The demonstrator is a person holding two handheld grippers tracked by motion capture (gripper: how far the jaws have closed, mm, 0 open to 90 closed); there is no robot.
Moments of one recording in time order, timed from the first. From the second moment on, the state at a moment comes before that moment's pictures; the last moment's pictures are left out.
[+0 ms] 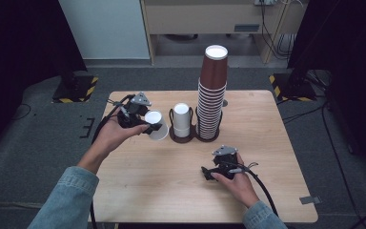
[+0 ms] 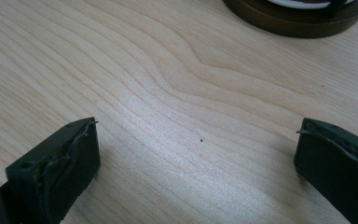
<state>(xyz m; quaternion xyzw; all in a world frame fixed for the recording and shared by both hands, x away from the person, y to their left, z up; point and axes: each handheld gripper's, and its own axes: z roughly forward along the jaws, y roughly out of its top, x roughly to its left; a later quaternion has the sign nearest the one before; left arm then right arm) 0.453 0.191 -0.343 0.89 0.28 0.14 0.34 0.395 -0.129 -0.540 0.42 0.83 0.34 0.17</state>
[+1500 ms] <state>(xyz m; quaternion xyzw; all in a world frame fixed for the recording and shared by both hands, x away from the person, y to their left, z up) 0.422 0.191 -0.374 0.89 0.27 0.13 0.34 0.382 -0.101 -0.528 0.39 0.84 0.36 0.12</state>
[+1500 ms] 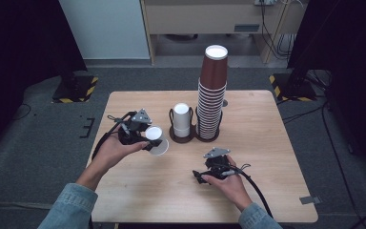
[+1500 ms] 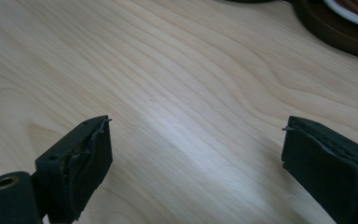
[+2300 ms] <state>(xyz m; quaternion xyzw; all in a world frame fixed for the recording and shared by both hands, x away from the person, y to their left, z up) 0.413 0.168 -0.401 0.90 0.27 0.10 0.33 0.380 -0.029 -0.506 0.37 0.81 0.45 0.05</state>
